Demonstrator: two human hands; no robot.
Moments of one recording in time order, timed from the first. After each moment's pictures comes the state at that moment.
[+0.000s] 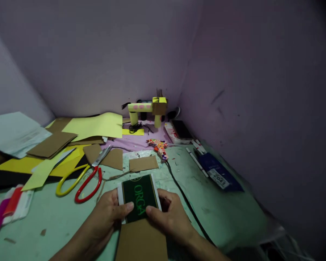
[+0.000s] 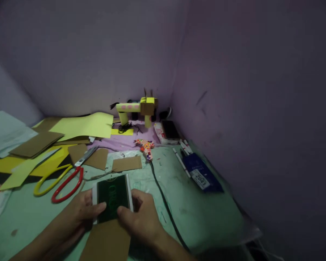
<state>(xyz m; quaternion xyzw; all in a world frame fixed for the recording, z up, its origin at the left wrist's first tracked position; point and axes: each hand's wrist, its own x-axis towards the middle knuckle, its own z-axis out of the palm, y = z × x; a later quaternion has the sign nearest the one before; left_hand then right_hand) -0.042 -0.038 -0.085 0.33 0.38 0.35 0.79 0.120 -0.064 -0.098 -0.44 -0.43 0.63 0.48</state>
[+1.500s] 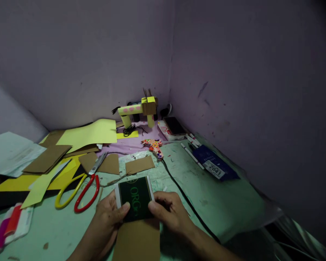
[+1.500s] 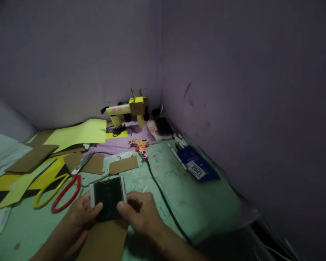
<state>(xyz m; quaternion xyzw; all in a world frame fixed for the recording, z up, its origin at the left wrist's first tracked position) -0.037 -0.040 -0.088 0.34 0.40 0.39 0.76 0.130 -0.067 -0.105 -0.43 -0.49 0.57 0.50</state>
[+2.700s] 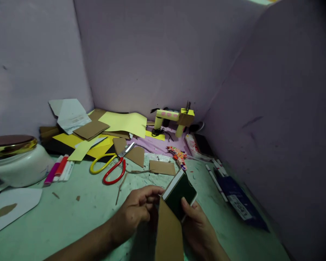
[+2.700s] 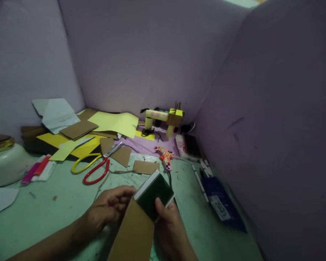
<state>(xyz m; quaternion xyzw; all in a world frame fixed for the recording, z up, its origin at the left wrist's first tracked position) -0.041 -0.056 -0.091 0.40 0.27 0.41 0.77 0.134 -0.062 -0.110 -0.35 -0.24 0.73 0.54</state>
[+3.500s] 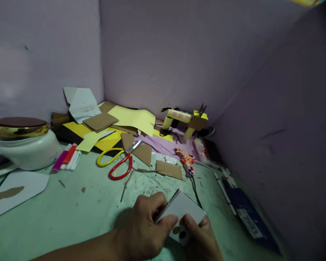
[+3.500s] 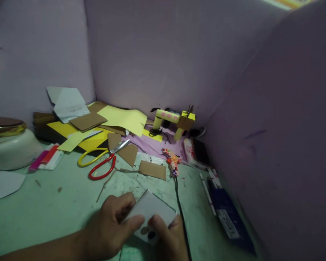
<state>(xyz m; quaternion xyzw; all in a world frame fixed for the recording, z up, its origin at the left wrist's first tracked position) -0.032 -0.068 -0.080 0.64 0.47 0.38 0.47 0.131 -0.077 -0.127 -0.45 -0.33 0.63 0.54</state>
